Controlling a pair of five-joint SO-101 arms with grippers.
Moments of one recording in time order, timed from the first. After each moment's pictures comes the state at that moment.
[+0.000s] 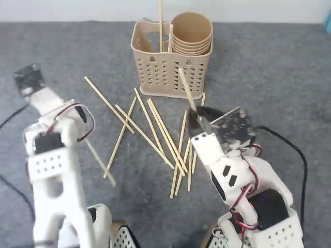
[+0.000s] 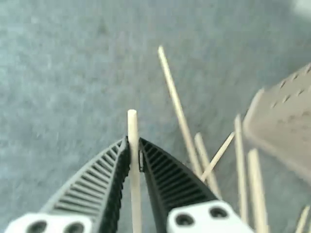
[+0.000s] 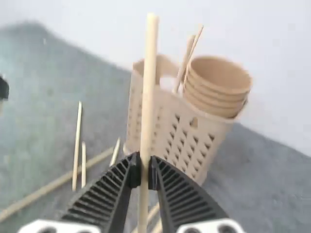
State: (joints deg) left arm -22.7 -40.4 49.3 49.1 19.6; right arm -28.7 -74.5 48.5 51.2 8.6
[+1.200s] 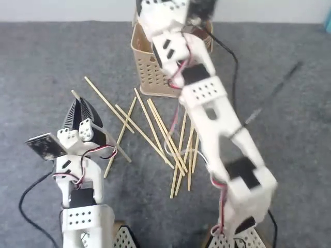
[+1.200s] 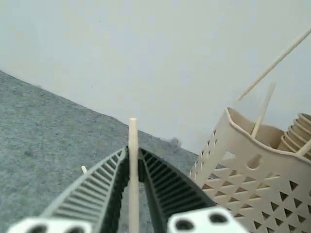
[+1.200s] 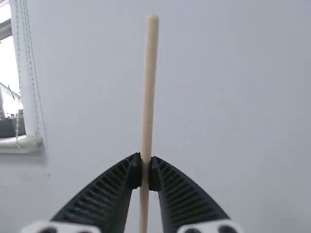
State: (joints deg) left arm -14.2 -83.0 97.2 1.6 26.8; right arm -28.5 17.3 -19.5 -8.4 -10.2
